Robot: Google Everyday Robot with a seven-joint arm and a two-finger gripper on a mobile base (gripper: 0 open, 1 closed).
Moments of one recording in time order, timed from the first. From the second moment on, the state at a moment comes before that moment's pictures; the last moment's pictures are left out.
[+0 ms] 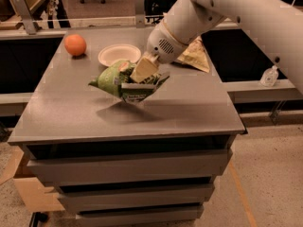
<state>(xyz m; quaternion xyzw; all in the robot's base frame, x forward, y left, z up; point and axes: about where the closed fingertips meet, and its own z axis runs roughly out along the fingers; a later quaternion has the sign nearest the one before) 0.571 0.028 0.915 -0.56 0.76 0.23 0.23</state>
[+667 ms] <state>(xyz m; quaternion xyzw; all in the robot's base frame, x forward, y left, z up) 0.569 0.016 0.897 -0.55 0.77 0.23 0.22</state>
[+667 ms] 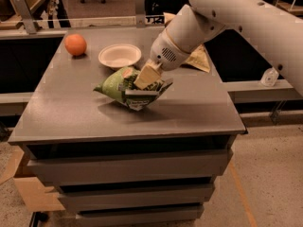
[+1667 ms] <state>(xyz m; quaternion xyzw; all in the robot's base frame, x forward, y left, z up) 0.567 0.021 0.894 -0.56 0.77 0.23 0.22</state>
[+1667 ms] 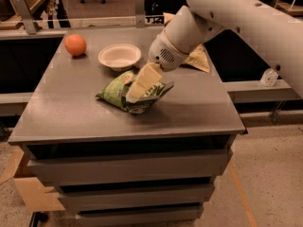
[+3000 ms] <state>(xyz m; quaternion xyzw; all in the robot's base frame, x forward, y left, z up) 0.593 -0.122 0.959 -0.44 0.80 0.21 0.35</state>
